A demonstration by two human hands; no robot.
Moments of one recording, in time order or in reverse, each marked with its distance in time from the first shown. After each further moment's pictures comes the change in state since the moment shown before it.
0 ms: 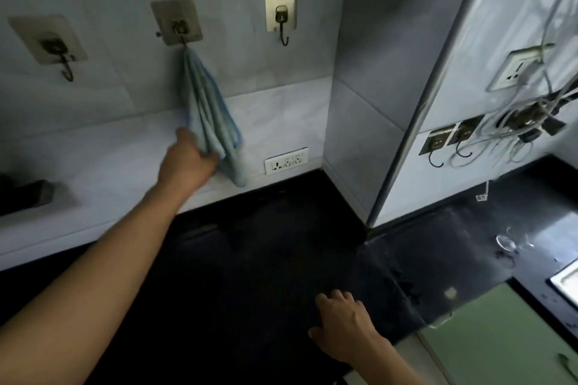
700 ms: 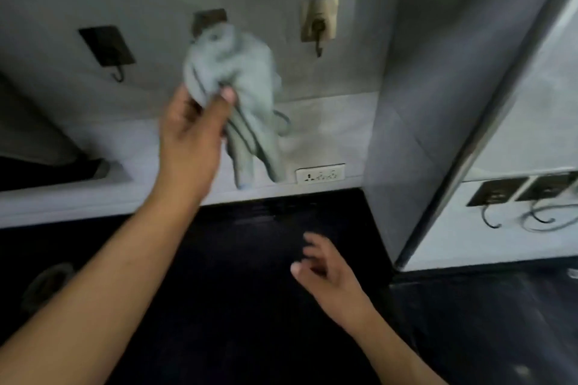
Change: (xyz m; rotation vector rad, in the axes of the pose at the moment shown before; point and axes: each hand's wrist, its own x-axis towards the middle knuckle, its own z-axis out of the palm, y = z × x) left_hand -0.061 0.130 -0.032 -0.953 0.363 0.314; right_hand 0.054 0.033 -0.098 1.131 0.129 -0.462
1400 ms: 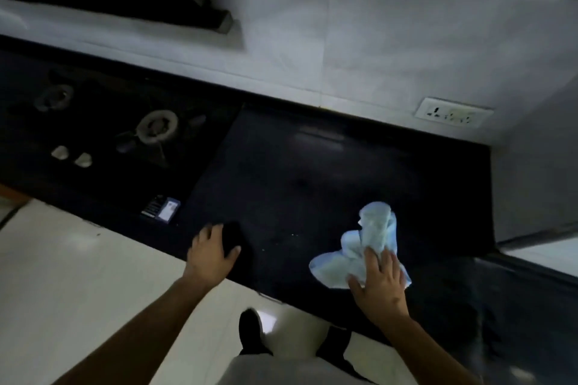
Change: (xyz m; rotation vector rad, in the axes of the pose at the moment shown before) left_hand -0.352 -0.190 -0.262 1.287 -0.149 -1.041; right_hand -0.029 0.206 0.063 -1.128 -0.203 0.069
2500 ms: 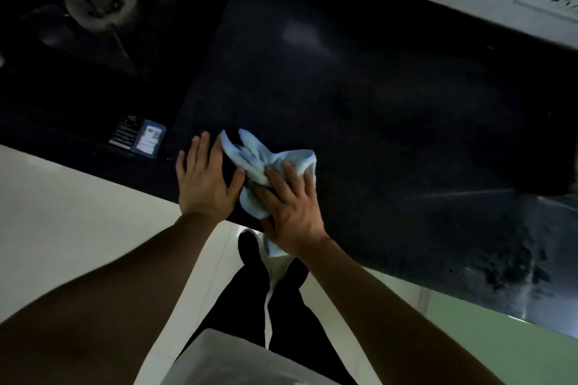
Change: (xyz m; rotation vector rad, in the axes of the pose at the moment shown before) left_hand 0.076 -0.067 0.055 0.064 0.287 0.253; right_hand 0.035 -0.194 0.126 -0.098 0.153 -0.667
